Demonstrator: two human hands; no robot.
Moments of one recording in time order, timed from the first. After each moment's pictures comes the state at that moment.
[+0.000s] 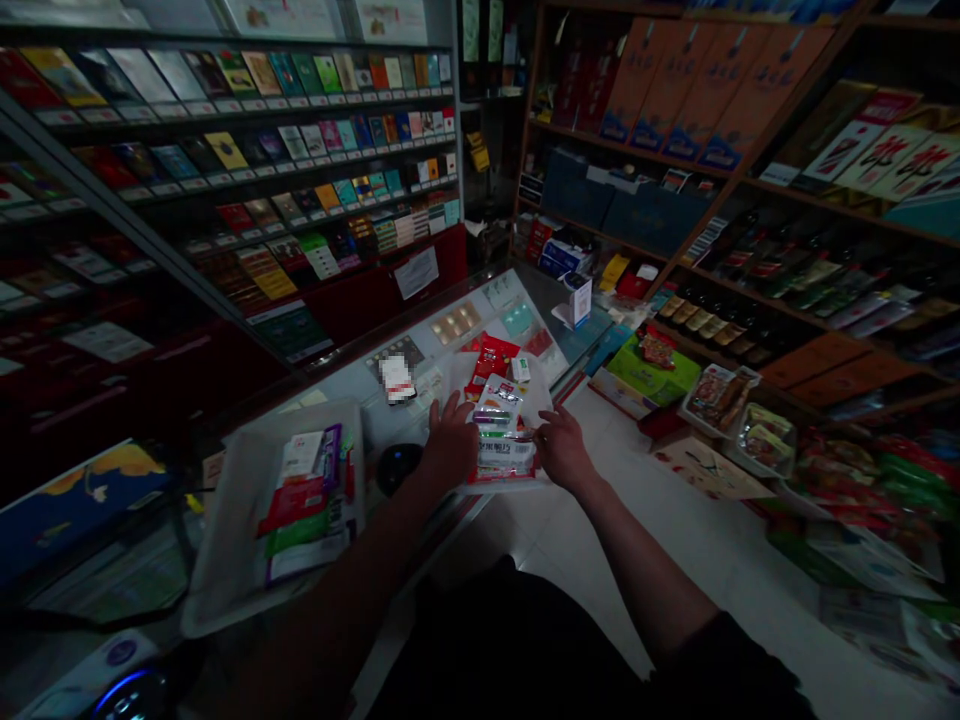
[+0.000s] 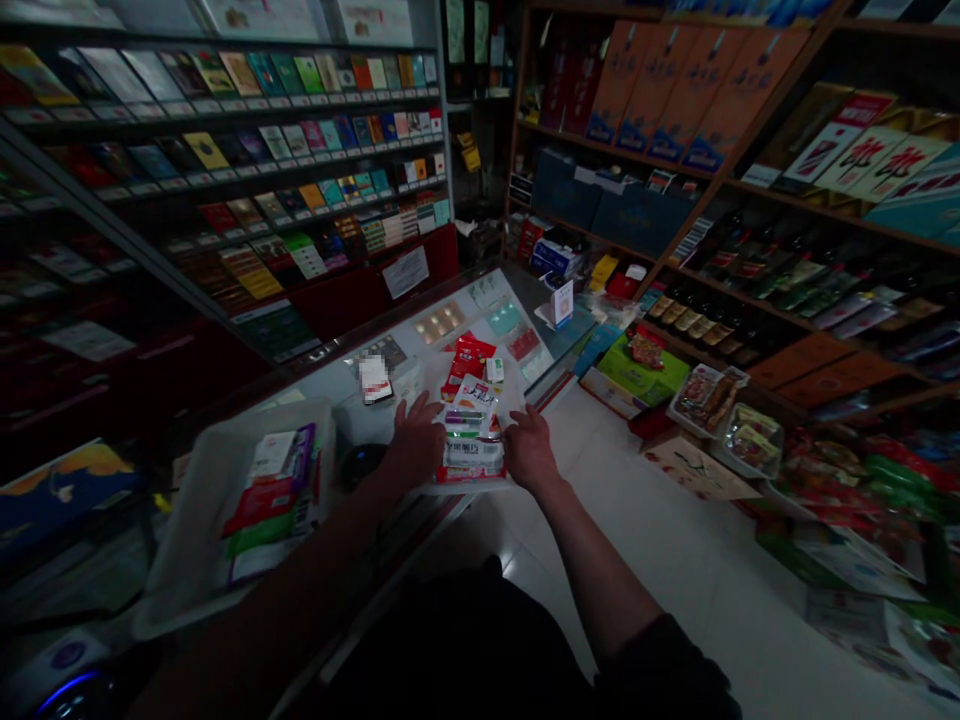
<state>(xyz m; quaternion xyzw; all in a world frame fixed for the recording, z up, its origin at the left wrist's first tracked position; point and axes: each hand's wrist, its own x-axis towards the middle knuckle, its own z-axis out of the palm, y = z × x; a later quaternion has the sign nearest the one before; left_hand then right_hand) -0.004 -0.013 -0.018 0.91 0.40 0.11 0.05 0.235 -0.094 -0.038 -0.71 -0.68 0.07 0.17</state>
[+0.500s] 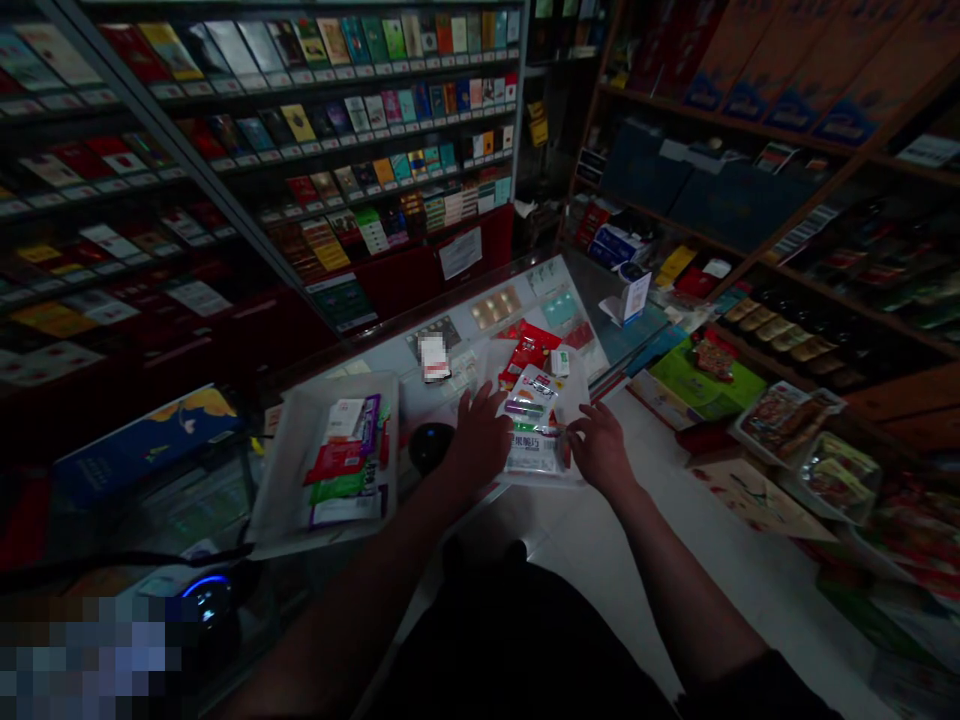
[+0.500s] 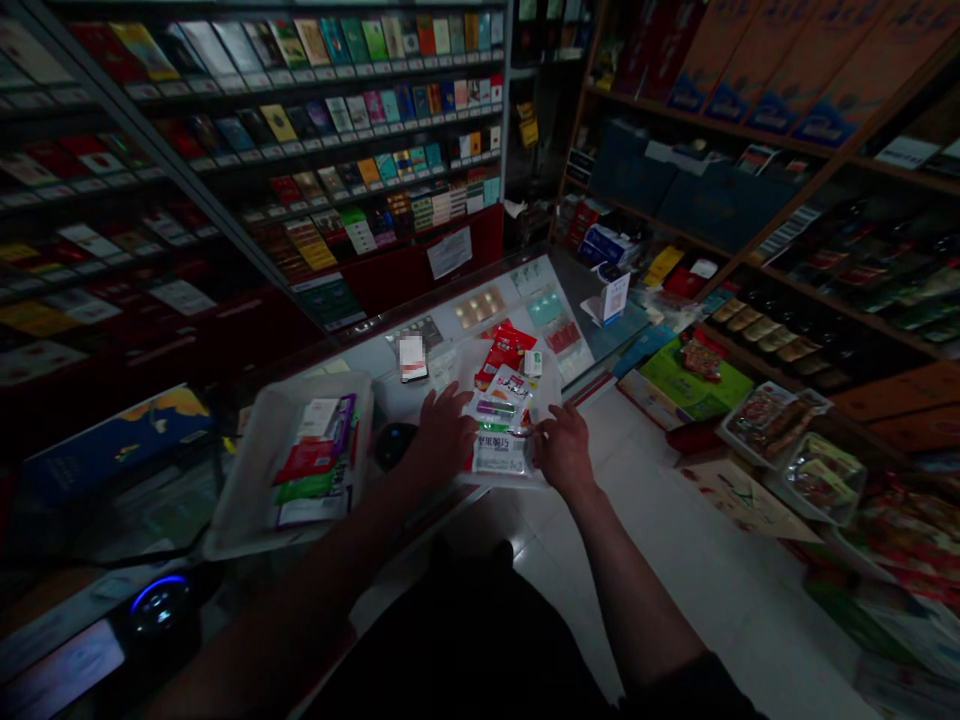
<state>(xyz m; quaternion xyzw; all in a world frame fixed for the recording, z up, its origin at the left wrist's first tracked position) -0.011 -0.034 0.003 0.90 0.41 0.14 0.07 0.245 -0.090 -0.048 -0.68 -0.70 0.03 0.22</state>
